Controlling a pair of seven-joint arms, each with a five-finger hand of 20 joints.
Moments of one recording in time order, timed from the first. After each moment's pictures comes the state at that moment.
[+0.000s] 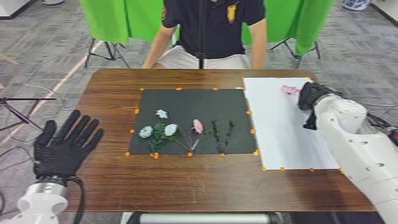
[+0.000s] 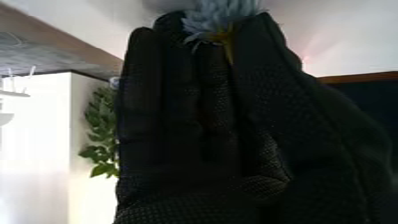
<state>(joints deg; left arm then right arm) 131.1 -57.8 -100.9 -125.3 -1.9 13.3 16.1 -69.4 -53.6 71.1 -79.7 -131.3 -17.9 24.9</state>
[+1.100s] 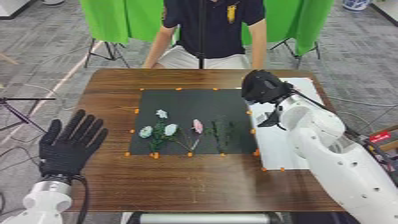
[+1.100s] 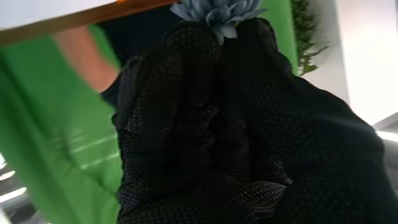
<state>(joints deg) 129.5 -57.4 -99.1 -124.6 -2.0 13.4 15.5 -74.6 -55.4 64.4 -101.0 -123.6 -8.5 11.8</state>
